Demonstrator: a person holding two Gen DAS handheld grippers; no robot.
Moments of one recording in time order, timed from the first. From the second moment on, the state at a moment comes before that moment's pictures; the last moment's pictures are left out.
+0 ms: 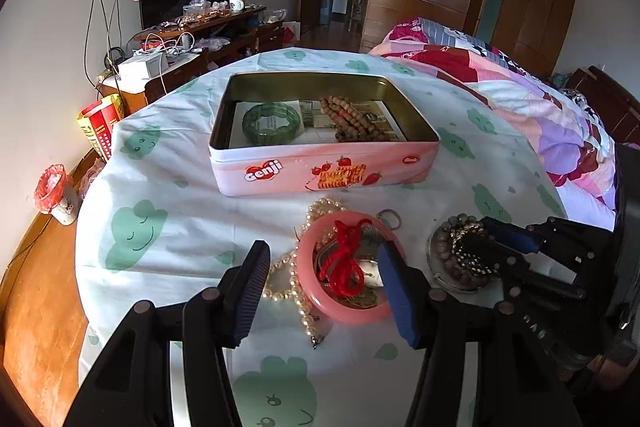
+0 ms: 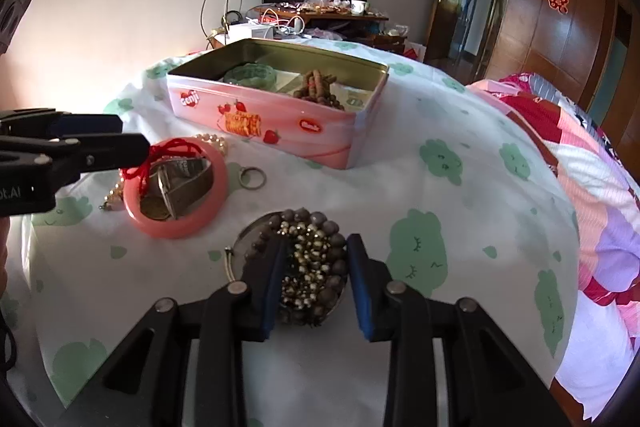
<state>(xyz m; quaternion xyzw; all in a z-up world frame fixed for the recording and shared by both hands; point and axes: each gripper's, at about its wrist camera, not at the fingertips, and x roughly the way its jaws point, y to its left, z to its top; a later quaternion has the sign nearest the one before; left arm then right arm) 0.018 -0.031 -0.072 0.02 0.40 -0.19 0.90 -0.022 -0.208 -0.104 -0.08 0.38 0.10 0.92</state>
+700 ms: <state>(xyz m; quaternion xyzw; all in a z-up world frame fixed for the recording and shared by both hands) 0.018 -0.052 -0.078 0.05 0.40 -0.21 0.89 -0.019 -0.235 -0.086 0.00 0.37 0.12 0.92</state>
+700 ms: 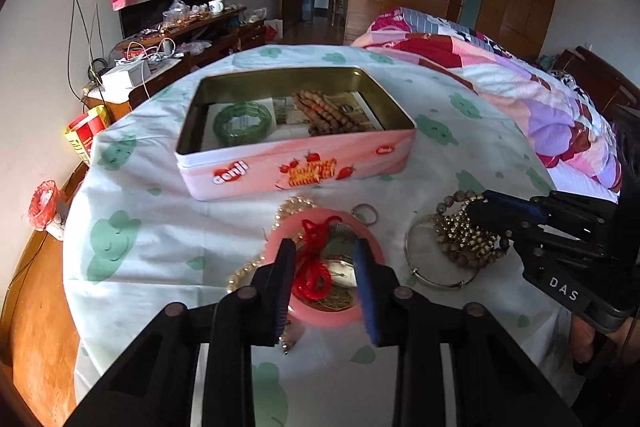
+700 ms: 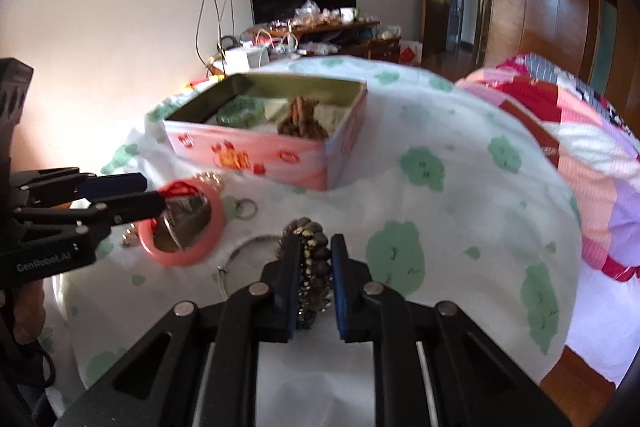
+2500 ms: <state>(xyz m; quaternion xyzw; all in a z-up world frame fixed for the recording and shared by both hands) 0.026 0.005 -0.027 -0.02 0.35 -0.18 0.92 -0.017 -0.238 -0.077 -0.02 0.36 0.11 0.93</state>
